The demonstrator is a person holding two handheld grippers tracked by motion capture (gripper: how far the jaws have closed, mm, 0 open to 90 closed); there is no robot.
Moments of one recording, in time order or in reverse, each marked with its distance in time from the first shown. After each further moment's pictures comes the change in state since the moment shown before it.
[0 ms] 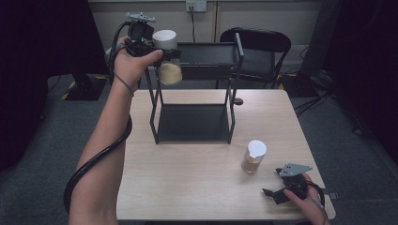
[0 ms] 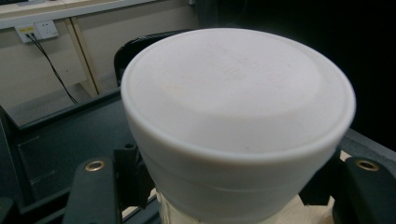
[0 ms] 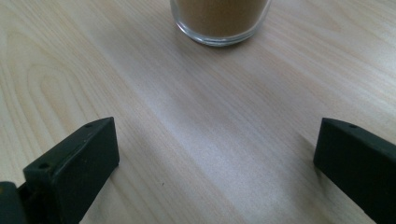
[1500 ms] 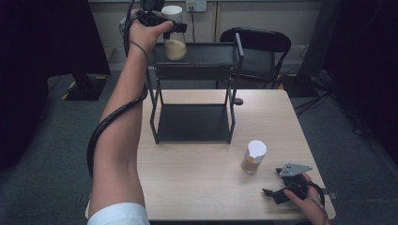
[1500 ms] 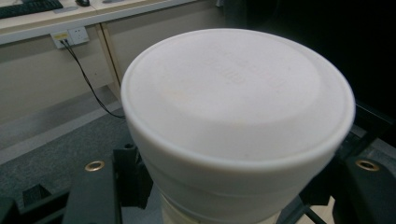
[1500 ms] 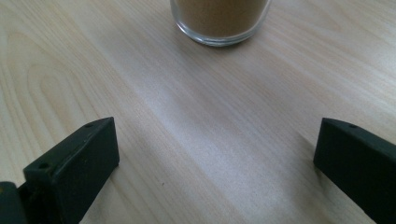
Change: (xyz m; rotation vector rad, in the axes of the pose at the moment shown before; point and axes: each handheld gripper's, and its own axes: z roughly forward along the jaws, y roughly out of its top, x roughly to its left) left arm 0.020 0.056 0.056 0.021 0.105 -0.005; right arm 0.000 0.000 0.000 0.001 0.001 0.001
